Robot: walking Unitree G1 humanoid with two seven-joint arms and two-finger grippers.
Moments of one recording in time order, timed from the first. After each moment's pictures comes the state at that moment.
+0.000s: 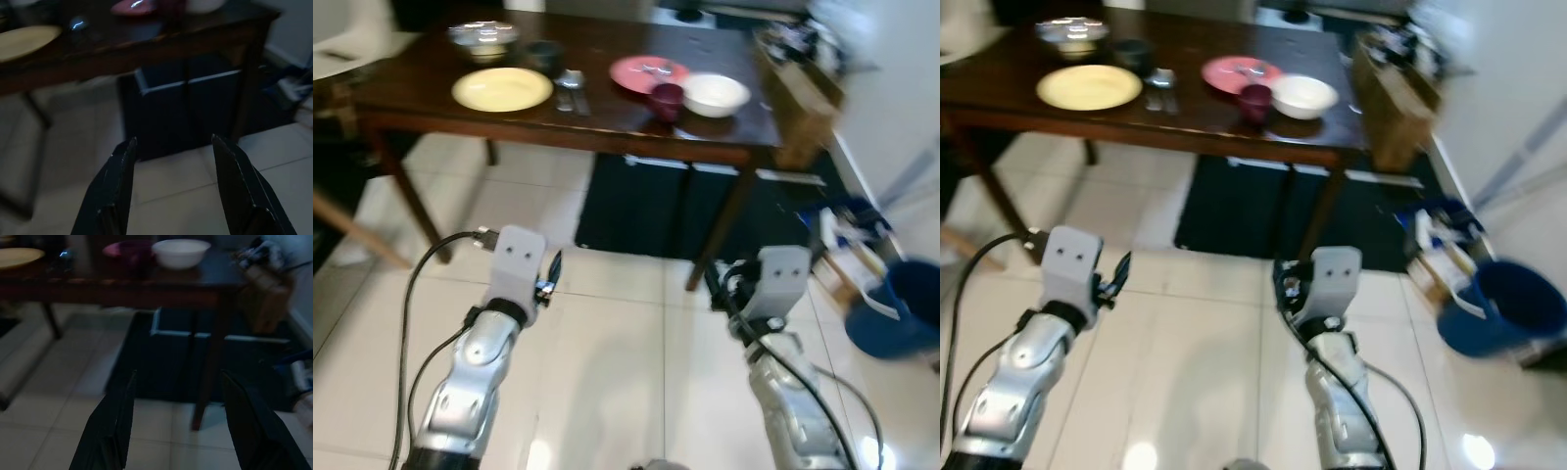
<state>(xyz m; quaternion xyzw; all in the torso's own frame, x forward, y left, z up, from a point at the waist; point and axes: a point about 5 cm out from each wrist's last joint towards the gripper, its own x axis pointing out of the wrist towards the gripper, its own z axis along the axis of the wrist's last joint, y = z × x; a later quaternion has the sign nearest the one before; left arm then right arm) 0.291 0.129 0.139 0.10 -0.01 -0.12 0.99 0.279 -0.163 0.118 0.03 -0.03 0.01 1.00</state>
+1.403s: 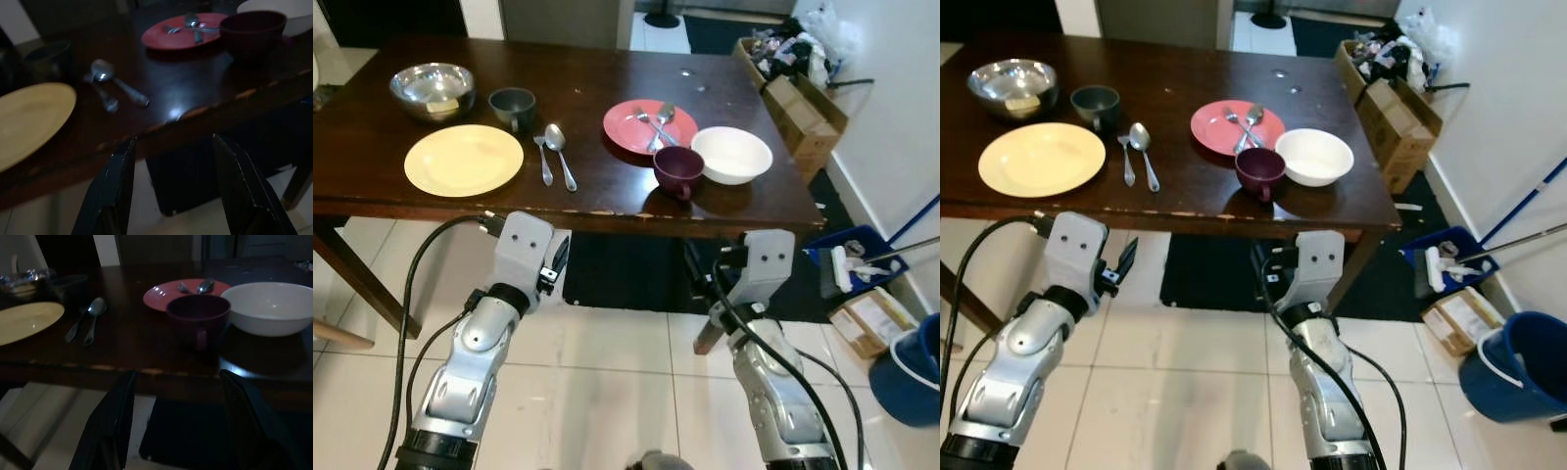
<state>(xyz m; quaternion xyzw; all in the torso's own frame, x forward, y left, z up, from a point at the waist) 0.297 0.135 0.146 0.12 -0.03 -0.13 0.98 0.288 -0.134 0.138 0.06 -0.06 0.08 0.99</state>
